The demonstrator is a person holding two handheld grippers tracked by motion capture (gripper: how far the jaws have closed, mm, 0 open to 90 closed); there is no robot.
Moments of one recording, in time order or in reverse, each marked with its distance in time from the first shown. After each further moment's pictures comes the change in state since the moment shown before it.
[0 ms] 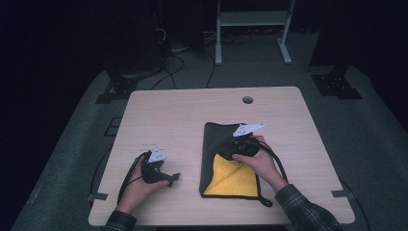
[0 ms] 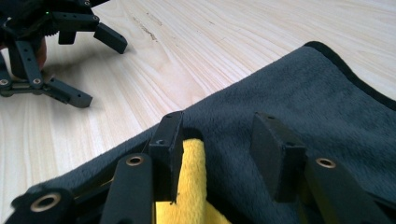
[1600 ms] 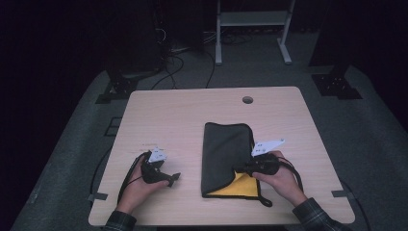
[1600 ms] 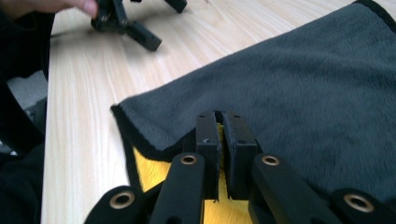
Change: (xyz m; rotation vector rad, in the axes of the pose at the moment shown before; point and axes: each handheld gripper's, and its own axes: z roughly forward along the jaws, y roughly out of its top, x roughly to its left) left arm 0.000 0.000 0.000 0.003 0.001 0.004; right arm 0.025 -0.044 -0.062 0.044 0.113 -0.059
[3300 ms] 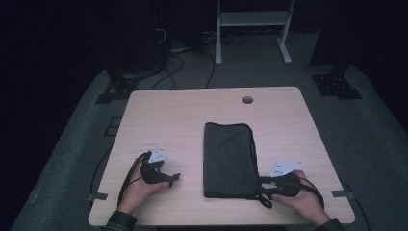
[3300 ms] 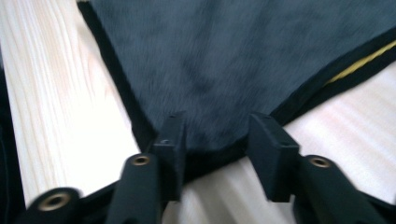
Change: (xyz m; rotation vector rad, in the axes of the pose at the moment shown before) left arm -0.002 0.000 0.000 -0.005 0.000 -0.004; right arm 0.011 -0.063 -0.033 0.098 -0.152 0.002
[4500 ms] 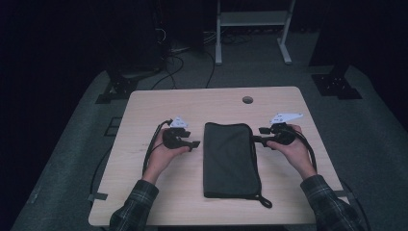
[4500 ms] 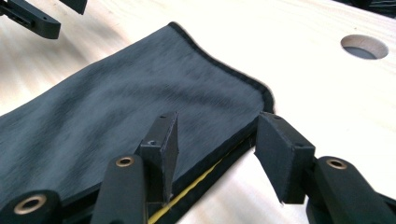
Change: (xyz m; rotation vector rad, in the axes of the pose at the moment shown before) left arm 0.016 0.115 0.047 -0.061 -0.107 0.035; right arm -0.119 0.078 0.019 -0.132 -0.146 0.108
